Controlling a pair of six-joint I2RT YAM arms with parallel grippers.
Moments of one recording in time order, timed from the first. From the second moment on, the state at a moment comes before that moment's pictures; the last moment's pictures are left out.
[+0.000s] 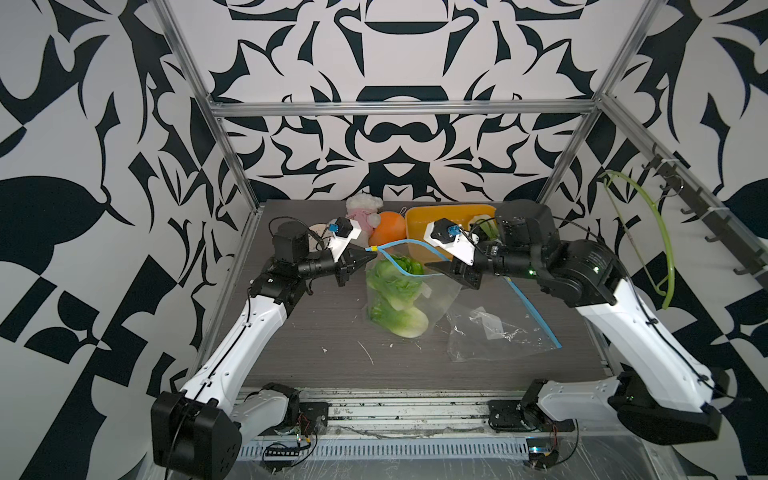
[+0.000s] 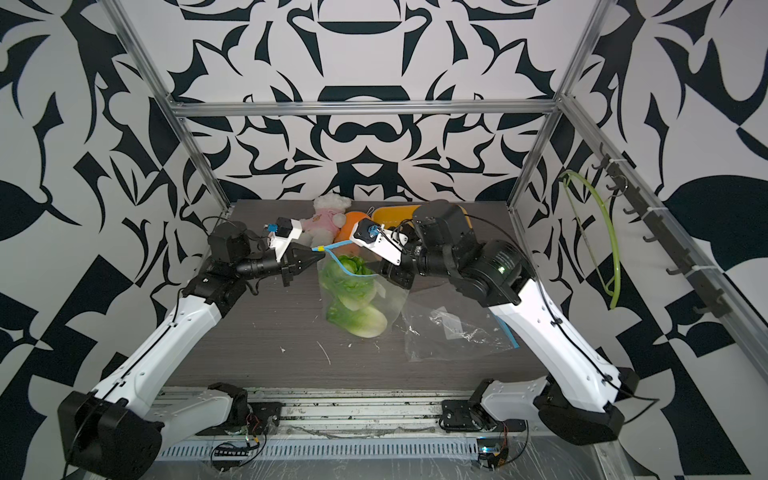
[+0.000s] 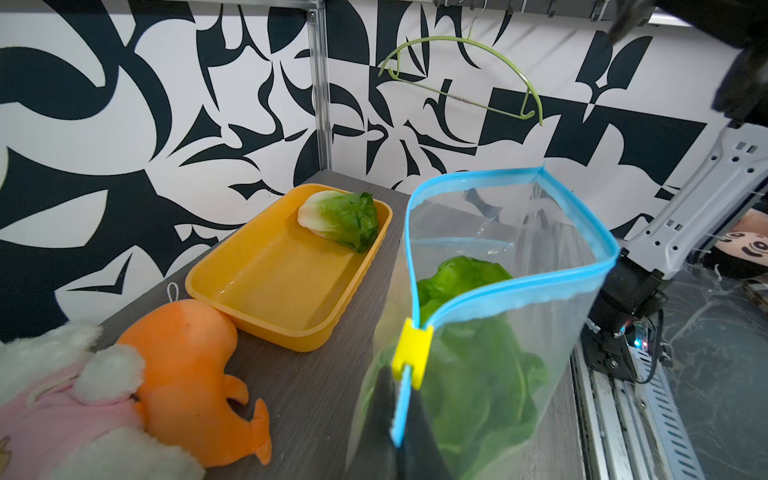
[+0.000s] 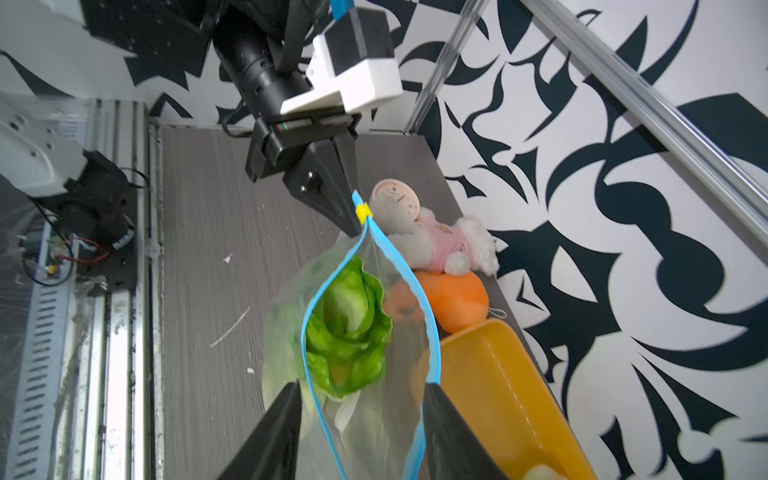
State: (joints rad) left arm -0.29 1.11 0.97 -0.16 0.94 0.21; right arm 0.80 1.32 1.81 -1.01 -0.23 -0.46
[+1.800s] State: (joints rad) left arm -0.33 1.06 1.13 -0.54 0.88 0.31; right arm 0.81 1.84 2.24 -1.17 -0.59 -0.53
